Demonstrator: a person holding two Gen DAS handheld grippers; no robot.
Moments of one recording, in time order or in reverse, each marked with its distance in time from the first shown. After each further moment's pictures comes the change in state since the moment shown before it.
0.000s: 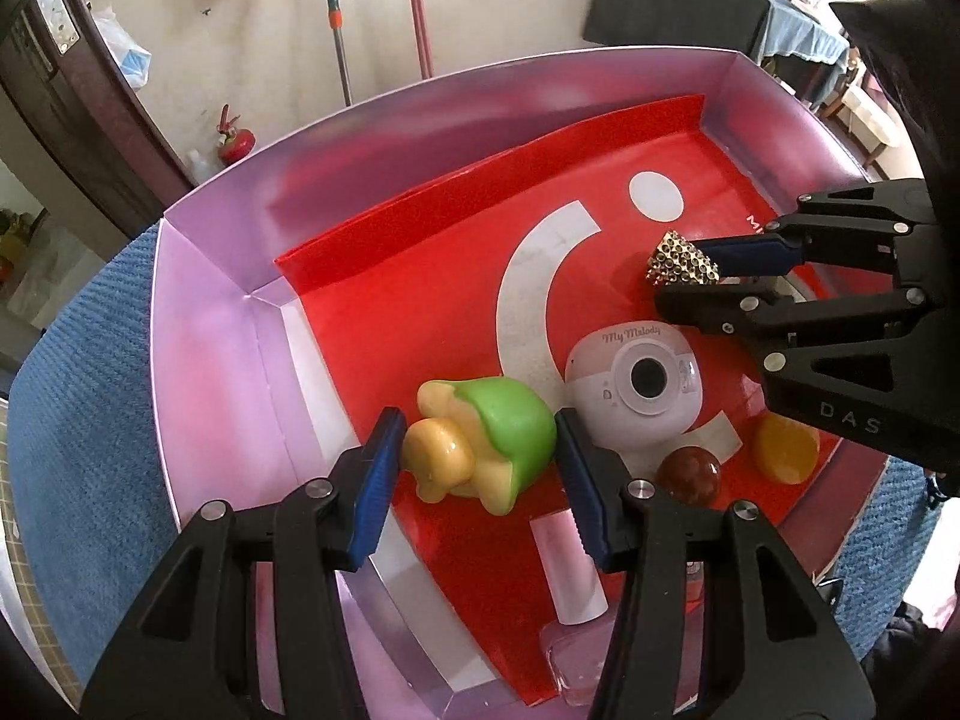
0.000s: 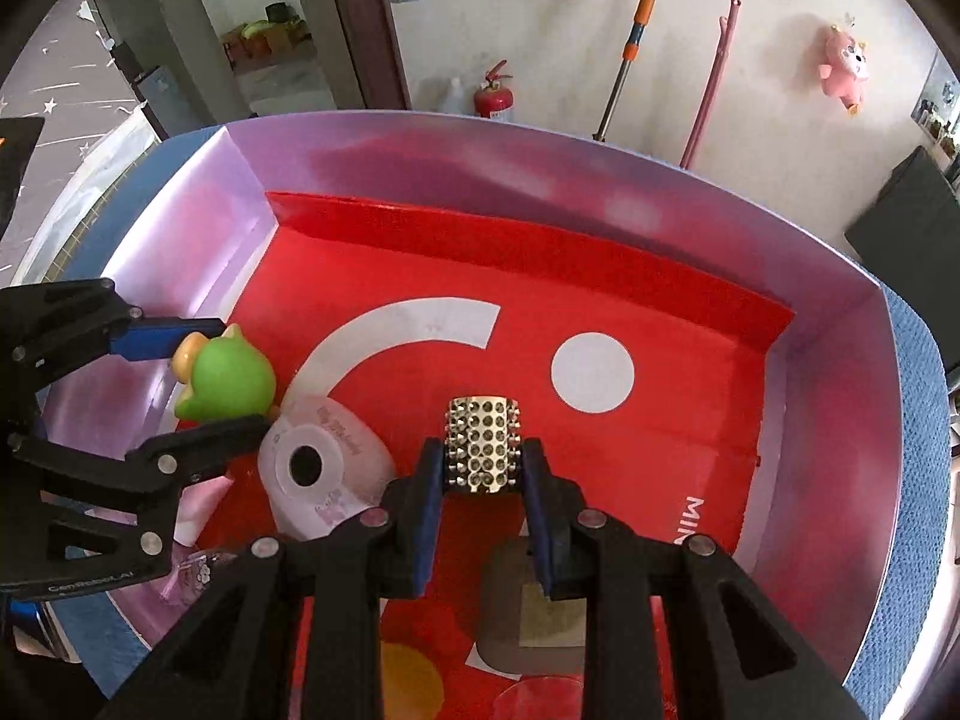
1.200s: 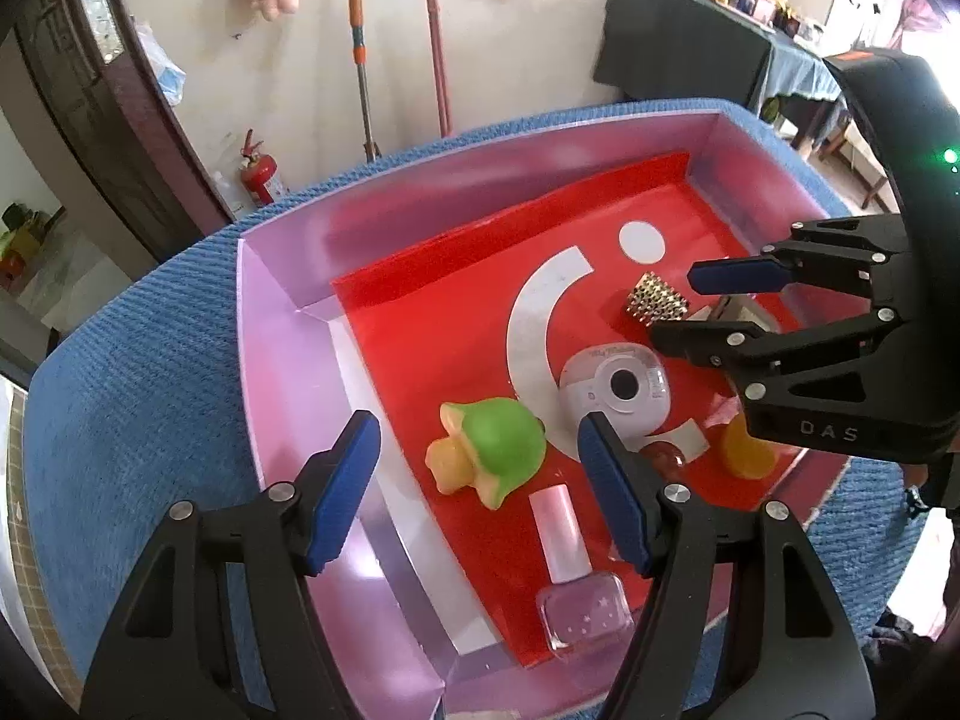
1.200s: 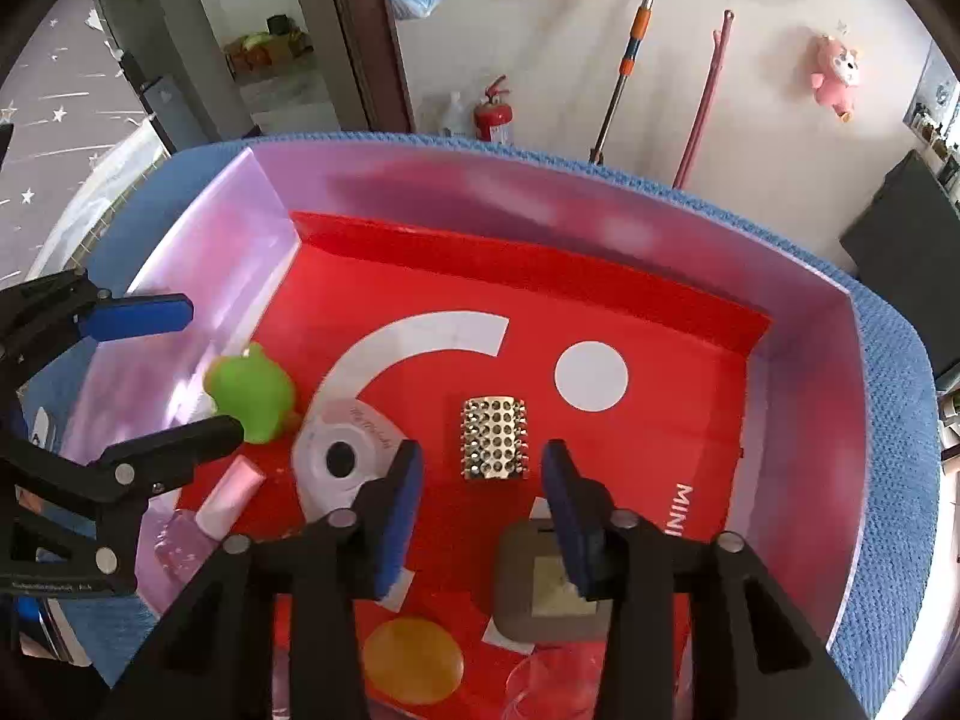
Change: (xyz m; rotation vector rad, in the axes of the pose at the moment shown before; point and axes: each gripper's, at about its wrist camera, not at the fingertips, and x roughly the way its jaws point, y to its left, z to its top) left arm -0.043 0.005 -0.004 -0.045 -0.103 0.010; right arm -0.023 0.006 -0.006 0.007 -0.039 0.001
